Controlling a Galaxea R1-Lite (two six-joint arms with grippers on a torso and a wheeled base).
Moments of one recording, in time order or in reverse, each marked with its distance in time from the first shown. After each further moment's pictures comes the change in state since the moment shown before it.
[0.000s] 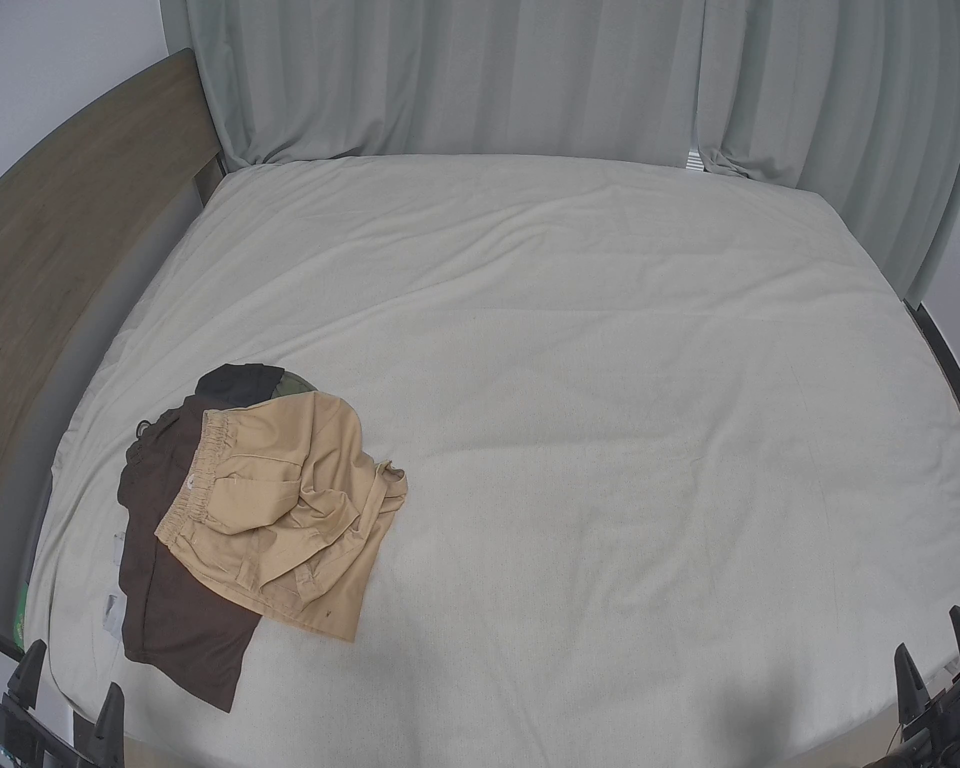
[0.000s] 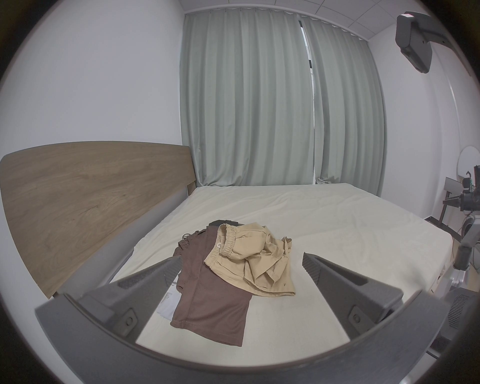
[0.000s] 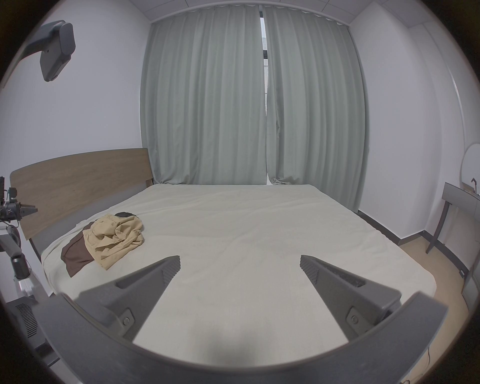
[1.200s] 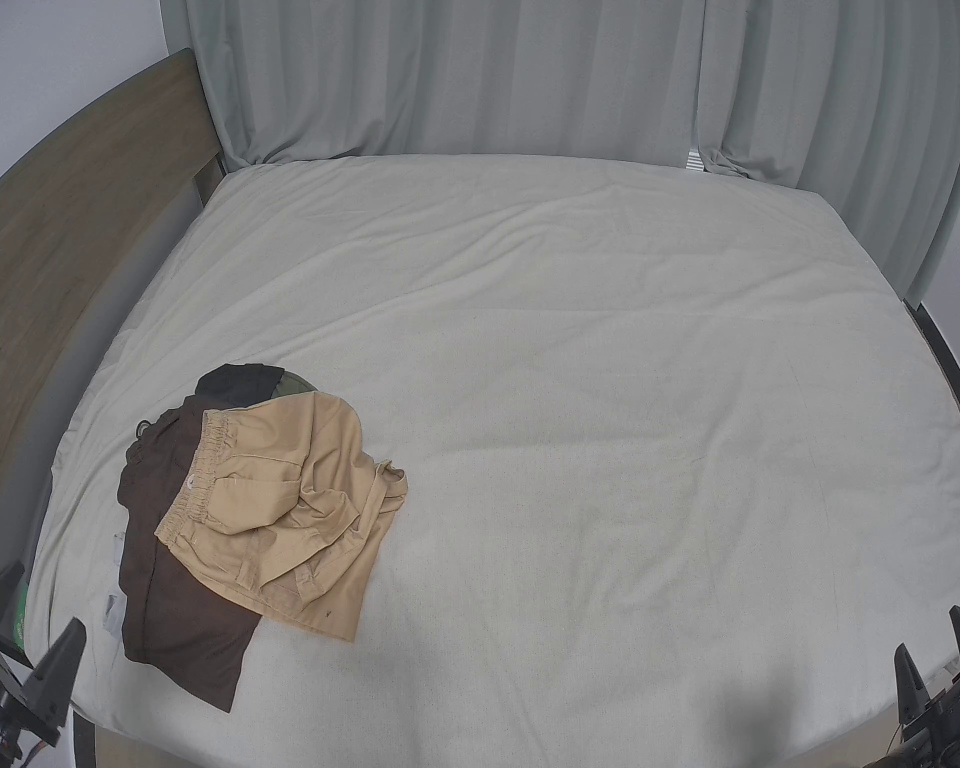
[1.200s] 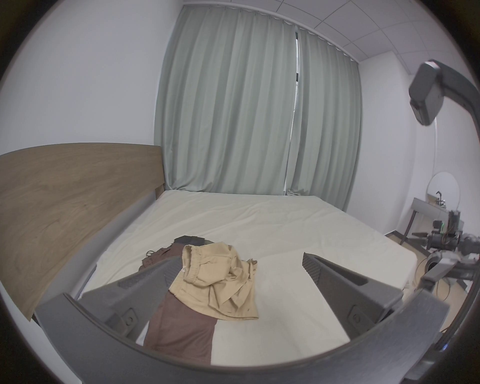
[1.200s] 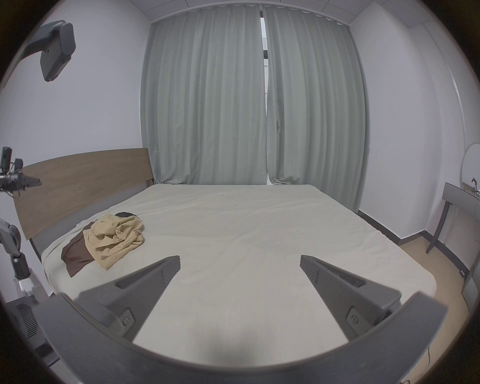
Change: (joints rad) left arm -0.118 0.315 -0.255 -0.060 -0.104 -0.067; right arm 0.002 0.000 0.000 0.000 0.001 0.000
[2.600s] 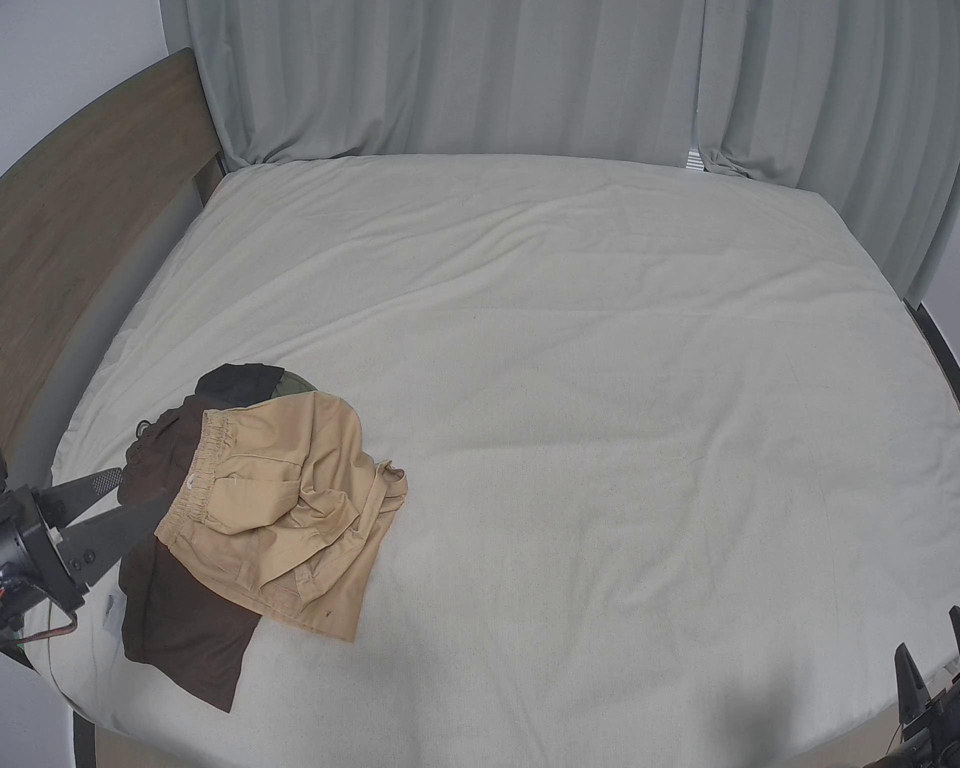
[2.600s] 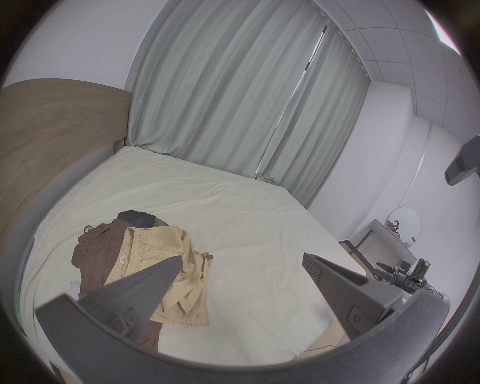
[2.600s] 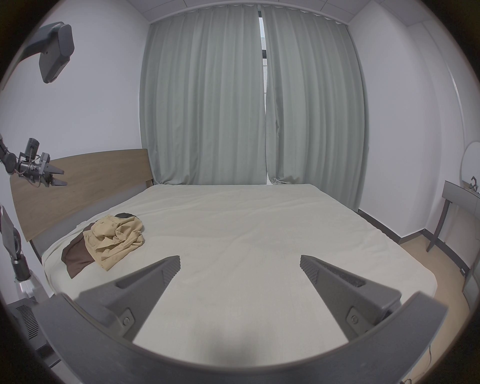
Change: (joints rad) left arm 0.051 0.570 -0.161 -0.248 -0.336 -0.179; right arm 0.000 0.000 0.000 0.000 -0.001 0.007
